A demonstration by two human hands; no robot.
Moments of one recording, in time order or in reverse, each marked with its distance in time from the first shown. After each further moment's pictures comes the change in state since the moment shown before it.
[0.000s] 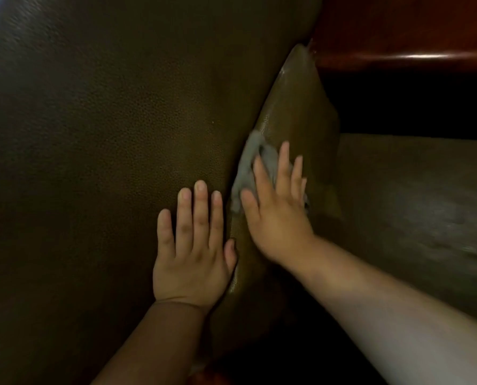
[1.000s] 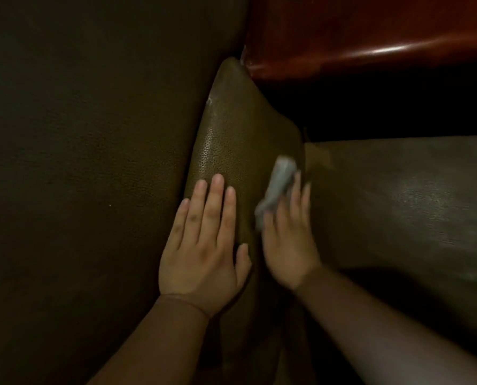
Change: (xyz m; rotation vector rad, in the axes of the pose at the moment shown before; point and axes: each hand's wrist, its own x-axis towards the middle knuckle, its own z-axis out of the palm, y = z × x) left_hand 0.123 0.059 0.029 -0.243 -0.103 0.268; right_hand 0.036 0.097 0.002 0.087 0.013 0.233
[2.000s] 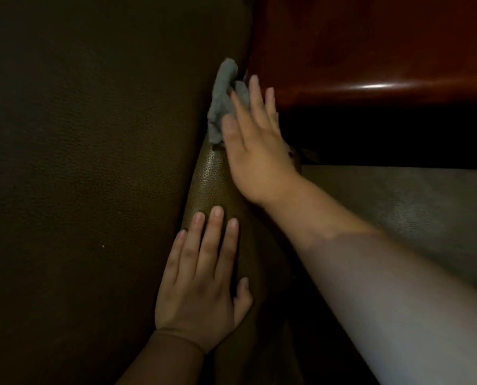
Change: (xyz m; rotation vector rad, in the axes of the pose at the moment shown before) left_hand 0.001 -0.001 -0.005 -0.054 -0.016 -0.015; right_hand 0.140 -0.093 -0.081 0.159 0.052 -0.215
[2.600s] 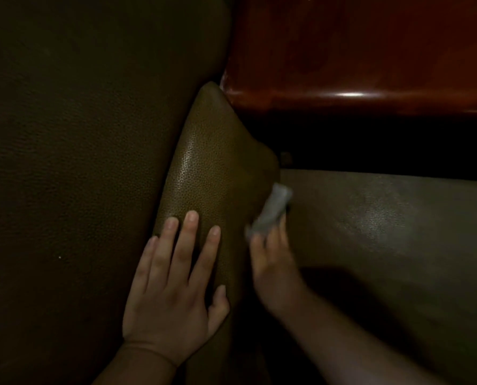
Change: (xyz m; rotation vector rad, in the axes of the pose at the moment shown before) left_hand -0.003 -0.002 0.011 0.001 0.063 0.016; right_hand -0.160 0.082 0.045 0.036 -0.048 0.130
